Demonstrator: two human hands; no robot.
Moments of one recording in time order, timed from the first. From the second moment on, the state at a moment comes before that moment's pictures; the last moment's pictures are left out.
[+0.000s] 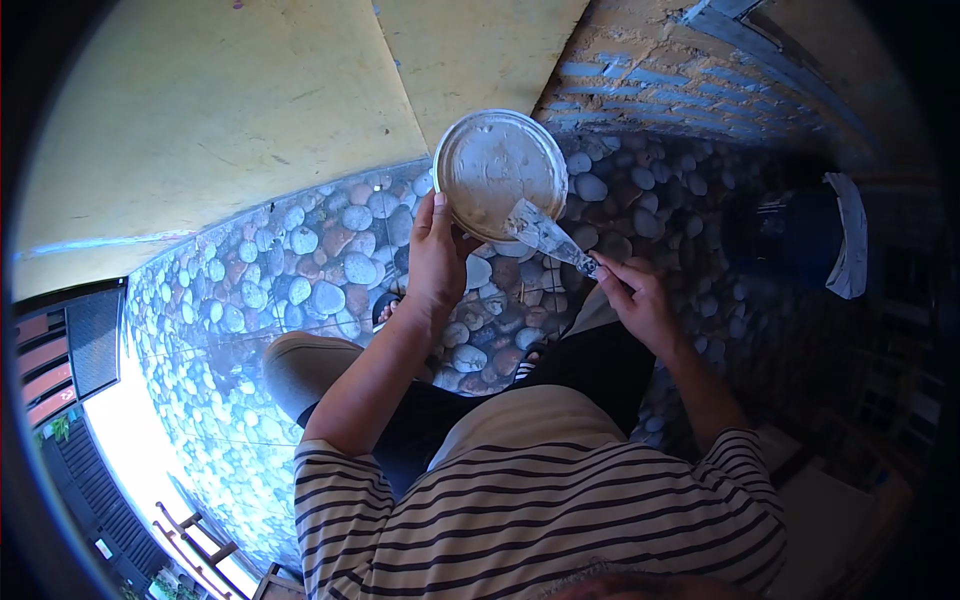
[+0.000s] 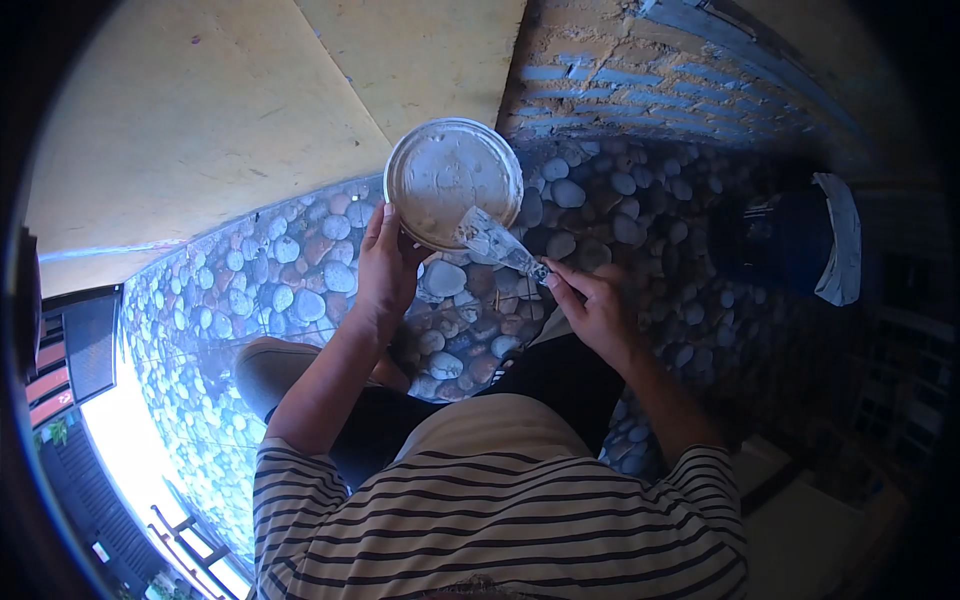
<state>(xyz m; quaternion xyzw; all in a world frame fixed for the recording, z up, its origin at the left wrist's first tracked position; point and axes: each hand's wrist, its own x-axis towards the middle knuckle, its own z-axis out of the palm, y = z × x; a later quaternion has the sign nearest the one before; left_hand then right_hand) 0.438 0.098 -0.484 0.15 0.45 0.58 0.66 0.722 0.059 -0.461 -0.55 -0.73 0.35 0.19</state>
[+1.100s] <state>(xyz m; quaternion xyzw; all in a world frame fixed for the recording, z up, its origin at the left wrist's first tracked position) 0.471 0.077 -0.508 0.20 0.46 0.58 0.64 0.628 0.027 -0.495 -0.60 -0.51 0.48 0.38</state>
